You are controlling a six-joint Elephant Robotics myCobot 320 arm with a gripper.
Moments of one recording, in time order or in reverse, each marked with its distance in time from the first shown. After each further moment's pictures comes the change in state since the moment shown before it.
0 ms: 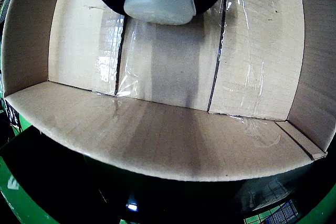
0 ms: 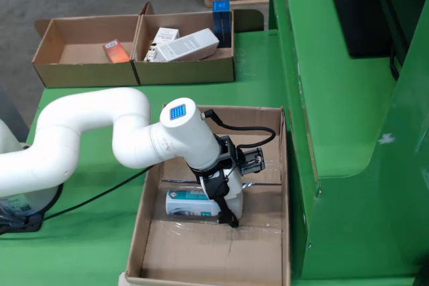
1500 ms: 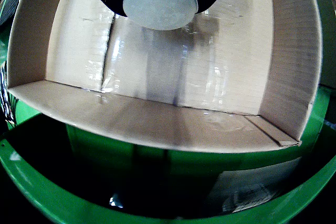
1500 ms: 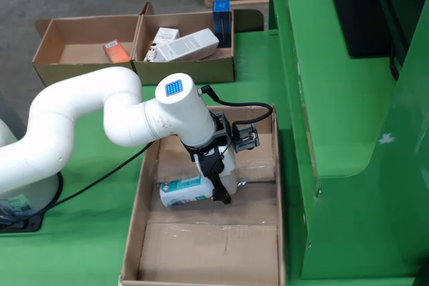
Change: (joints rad) arm 0.043 0.166 -0.043 -0.170 0.077 0.012
